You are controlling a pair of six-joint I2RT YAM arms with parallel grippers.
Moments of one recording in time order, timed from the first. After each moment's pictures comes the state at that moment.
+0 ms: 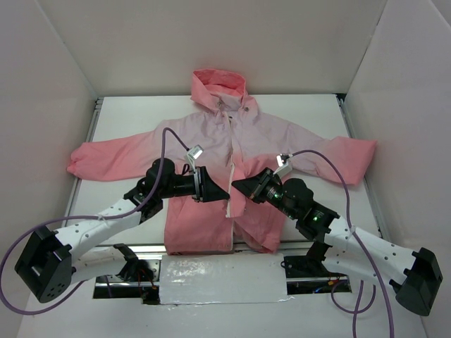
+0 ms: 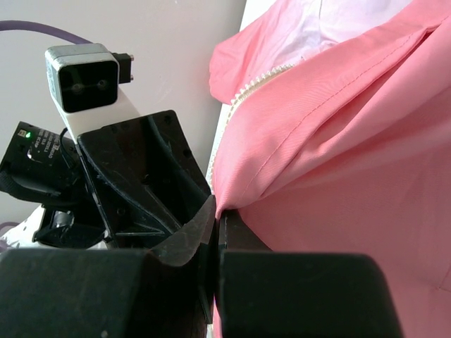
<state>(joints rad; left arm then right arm) -0.67 1.11 0.63 0.27 0.61 -0.89 0.85 0.78 0.49 0.17 0.09 1.10</state>
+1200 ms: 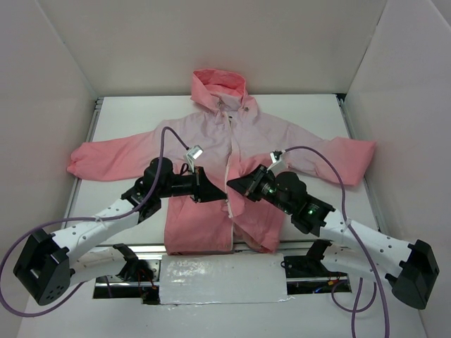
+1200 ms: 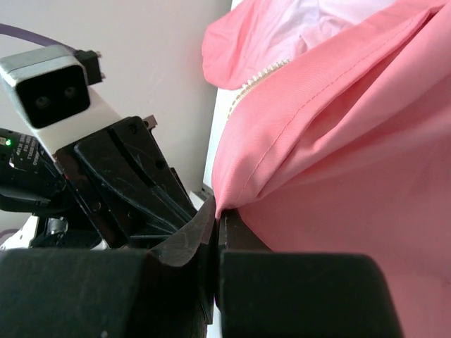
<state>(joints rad) -0.66 1.09 0.64 0.23 0.64 -0.82 0.85 0.87 0.56 0.11 0.06 1.14</state>
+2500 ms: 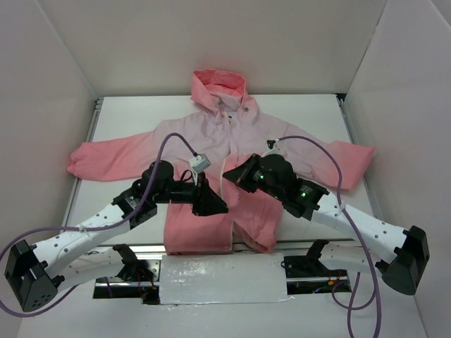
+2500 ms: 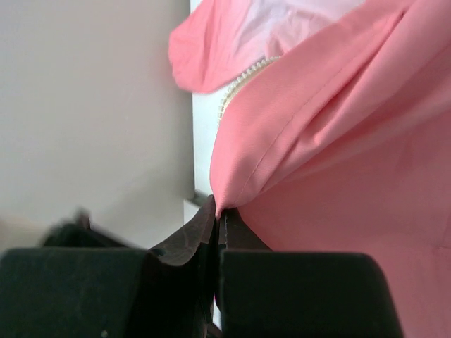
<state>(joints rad) -0.76 0.98 0.74 0.00 0.66 -0.51 0.86 1.03 0.84 -0.19 0.10 1.23</state>
